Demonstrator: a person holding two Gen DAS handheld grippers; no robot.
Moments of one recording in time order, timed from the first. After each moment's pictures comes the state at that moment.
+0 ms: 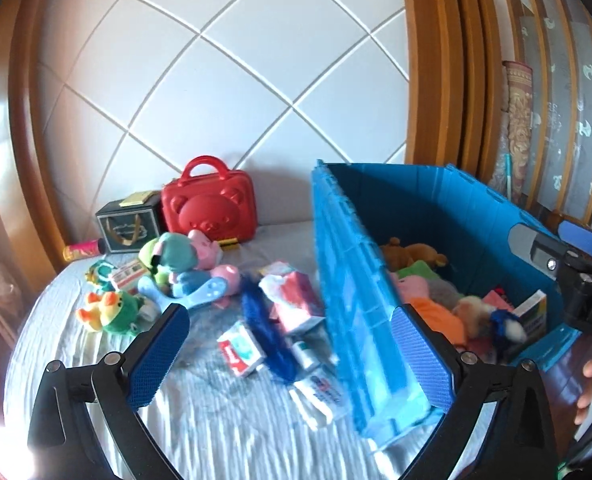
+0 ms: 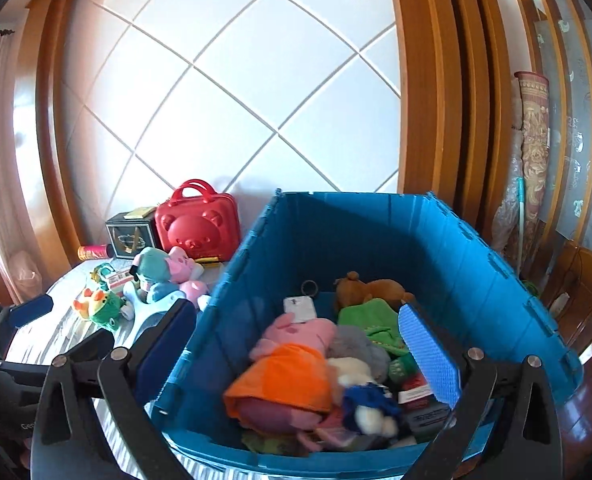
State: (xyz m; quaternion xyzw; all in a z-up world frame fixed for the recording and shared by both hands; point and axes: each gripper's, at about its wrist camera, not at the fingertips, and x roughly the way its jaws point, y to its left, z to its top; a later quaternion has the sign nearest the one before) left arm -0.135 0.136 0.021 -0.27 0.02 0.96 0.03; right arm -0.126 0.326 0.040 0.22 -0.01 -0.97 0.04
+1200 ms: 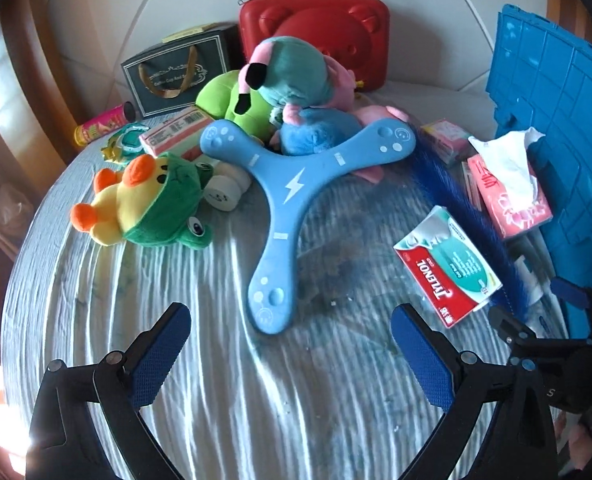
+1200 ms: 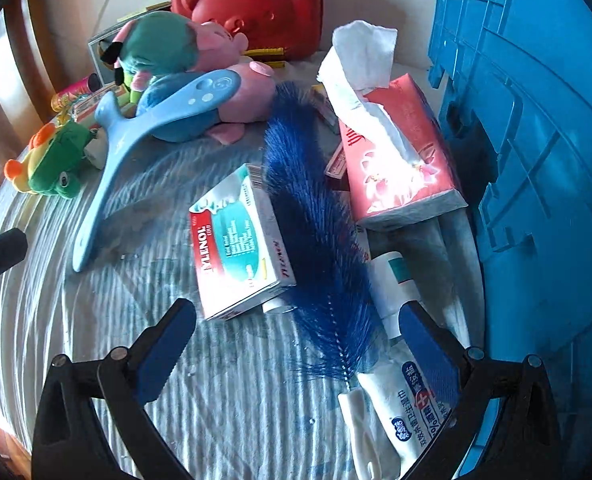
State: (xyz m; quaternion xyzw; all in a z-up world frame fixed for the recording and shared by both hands) left arm -0.314 -0.072 -0.210 -0.48 0.02 0.88 -0.04; right arm -0.332 0.132 -0.258 0.48 0.06 -0.87 0.04
